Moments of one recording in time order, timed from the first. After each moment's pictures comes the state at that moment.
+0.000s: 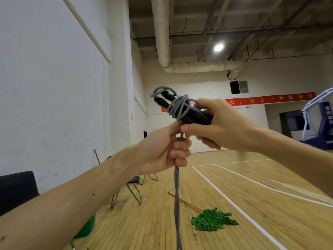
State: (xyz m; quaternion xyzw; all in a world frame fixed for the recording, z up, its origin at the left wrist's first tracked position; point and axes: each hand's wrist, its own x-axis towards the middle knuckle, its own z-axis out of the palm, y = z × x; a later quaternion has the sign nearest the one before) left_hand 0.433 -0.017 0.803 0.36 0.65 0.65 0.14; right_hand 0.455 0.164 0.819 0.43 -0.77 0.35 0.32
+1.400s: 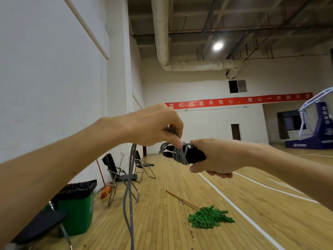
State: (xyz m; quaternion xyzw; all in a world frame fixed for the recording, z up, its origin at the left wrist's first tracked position) left_hand 0.449 -0.031 0.854 0.40 0.86 -0.09 -0.30; right_hand 0.437 0.160 0.795 0.25 -0.95 0.13 0.11
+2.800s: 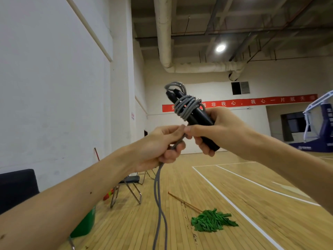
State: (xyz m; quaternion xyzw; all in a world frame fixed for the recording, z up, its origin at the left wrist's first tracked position) left_hand 0.418 -0.036 0.804 0.39 0.71 0.58 0.04; right_hand 0.450 0.157 0.810 0.39 -0.75 0.49 0.22
